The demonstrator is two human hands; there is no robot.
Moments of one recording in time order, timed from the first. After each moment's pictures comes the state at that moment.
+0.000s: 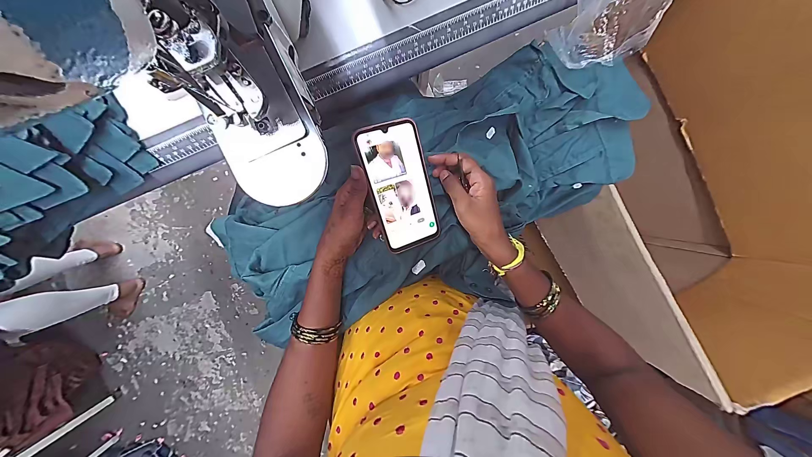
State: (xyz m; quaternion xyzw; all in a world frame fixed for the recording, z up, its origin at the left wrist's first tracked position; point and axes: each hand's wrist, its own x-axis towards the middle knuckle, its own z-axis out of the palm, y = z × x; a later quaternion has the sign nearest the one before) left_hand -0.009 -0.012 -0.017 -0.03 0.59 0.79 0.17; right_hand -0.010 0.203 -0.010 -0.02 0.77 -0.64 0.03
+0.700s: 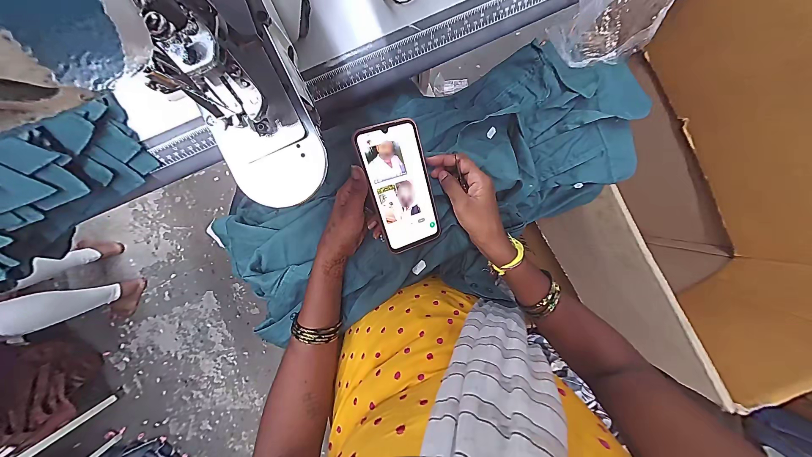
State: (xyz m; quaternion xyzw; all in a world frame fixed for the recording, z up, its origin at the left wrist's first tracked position) left_hand -0.010 -0.012 -0.017 -0.03 0.59 0.79 0.17; right_hand -0.010 0.202 -0.010 -0.02 0.77 -0.63 0.04
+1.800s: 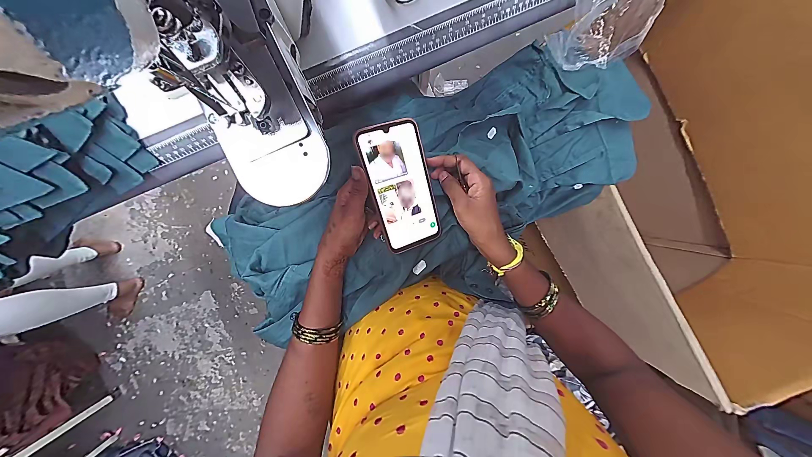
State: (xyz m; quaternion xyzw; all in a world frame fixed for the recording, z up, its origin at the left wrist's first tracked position) left_hand -0.009 -0.012 -0.018 -0.03 0.59 0.79 0.17; right_hand -0.010 0.200 -0.012 -0.02 0.77 -0.63 0.04
